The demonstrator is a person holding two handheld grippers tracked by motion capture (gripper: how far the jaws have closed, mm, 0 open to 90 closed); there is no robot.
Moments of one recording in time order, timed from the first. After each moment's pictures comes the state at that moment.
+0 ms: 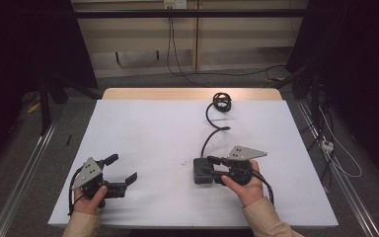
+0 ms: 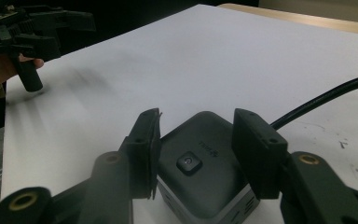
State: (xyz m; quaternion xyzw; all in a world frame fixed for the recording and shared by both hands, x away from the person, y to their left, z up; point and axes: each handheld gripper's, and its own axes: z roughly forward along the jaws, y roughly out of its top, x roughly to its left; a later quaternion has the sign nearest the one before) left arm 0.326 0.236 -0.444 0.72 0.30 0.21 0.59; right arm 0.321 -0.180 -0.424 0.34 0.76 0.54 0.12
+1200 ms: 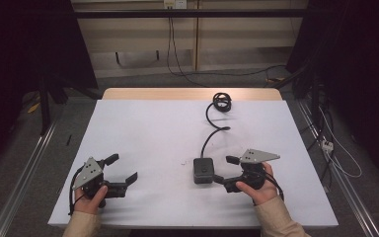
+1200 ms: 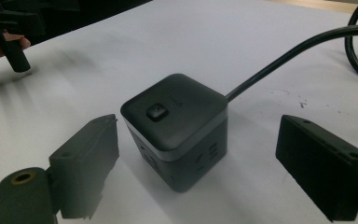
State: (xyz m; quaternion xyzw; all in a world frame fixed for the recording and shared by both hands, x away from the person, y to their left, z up) left arm 0.327 0.235 -0.444 0.72 0.30 0.20 0.59; right arm 0.313 -0.213 -0.431 0.36 0.77 0.51 0.12
